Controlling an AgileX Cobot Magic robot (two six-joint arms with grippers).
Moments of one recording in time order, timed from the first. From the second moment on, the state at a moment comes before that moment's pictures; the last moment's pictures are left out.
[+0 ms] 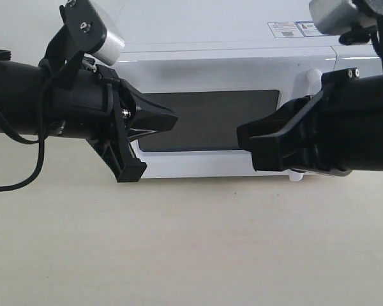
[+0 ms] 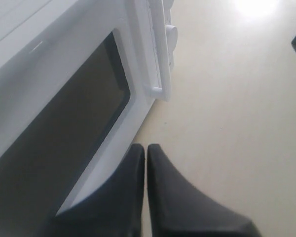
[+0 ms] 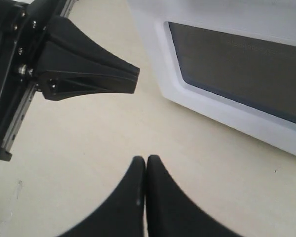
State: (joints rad) left arm -0.40 1.38 -0.86 -1.34 0.44 1.75; right arm 0.53 1.01 -0.71 0.74 0.36 -0.49
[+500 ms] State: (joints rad) left arm -0.40 1.09 -0.86 -1.29 0.31 1.79; right arm 0.53 1.01 -0.71 0.74 0.36 -0.49
